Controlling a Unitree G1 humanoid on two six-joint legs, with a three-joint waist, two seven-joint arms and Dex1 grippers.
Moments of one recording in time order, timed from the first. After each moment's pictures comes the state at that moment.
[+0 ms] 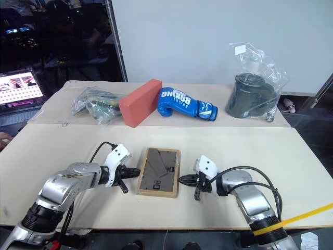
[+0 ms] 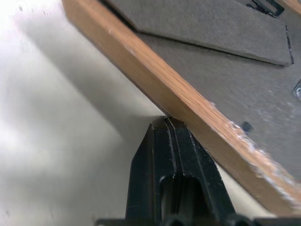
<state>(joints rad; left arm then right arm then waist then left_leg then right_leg) -0.43 0.64 -0.16 -0.23 -0.39 0.99 -0.73 -0.33 -0.55 0.18 -0.08 0.19 0.33 1.04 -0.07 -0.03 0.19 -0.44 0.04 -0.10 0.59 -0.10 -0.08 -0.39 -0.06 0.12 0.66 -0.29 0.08</state>
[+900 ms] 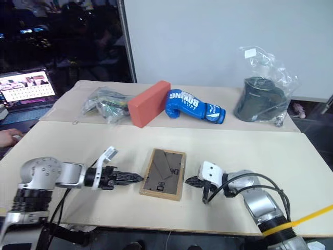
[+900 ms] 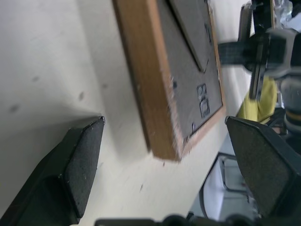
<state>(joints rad) -0.56 0.55 0.10 0.05 -1.03 1.59 -0.45 -0.30 -0.62 0.23 -0.02 0.09 0.09 1.04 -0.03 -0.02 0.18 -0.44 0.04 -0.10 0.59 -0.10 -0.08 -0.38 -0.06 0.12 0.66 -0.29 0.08</state>
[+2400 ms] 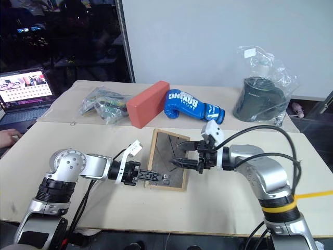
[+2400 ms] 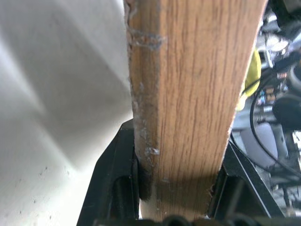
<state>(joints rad) -0.70 0.52 -0.09 0.02 -1.07 1.50 -0.52 -0.58 -0.62 0.12 -0.15 0.53 0.71 1.01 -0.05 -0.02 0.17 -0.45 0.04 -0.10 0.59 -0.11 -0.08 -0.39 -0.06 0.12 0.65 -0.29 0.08</state>
